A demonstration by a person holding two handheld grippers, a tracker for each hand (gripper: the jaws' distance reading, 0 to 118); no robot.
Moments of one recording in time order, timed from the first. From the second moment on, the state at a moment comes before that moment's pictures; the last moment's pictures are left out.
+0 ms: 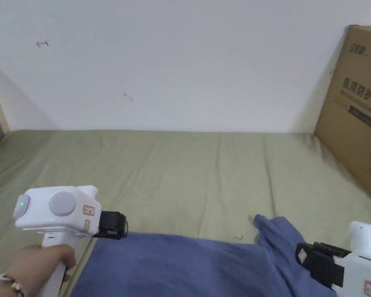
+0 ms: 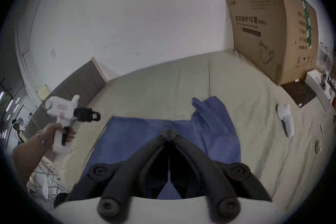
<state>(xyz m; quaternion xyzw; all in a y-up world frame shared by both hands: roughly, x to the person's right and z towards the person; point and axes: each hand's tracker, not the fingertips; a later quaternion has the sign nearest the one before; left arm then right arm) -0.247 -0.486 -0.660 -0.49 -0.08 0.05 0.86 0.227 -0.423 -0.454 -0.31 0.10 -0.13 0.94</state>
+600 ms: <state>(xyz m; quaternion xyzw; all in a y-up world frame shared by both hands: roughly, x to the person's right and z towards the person) -0.270 -0.498 -0.610 -0.44 -0.10 0.05 0.89 0.349 -0.501 -0.645 -0.48 0.02 -0.15 0.87</state>
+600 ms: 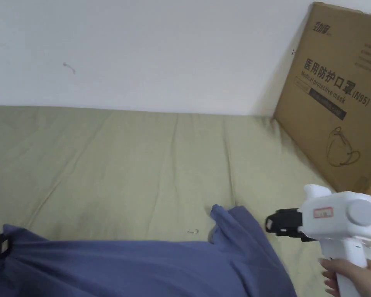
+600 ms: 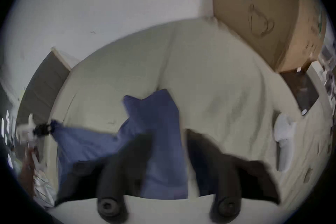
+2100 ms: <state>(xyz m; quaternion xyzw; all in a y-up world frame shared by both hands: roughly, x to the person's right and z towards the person) -0.280 -0.133 -0.478 -0.19 -0.13 0.07 0.97 0.363 -0.074 -0.451 -0.15 0.06 -0.17 0.97</state>
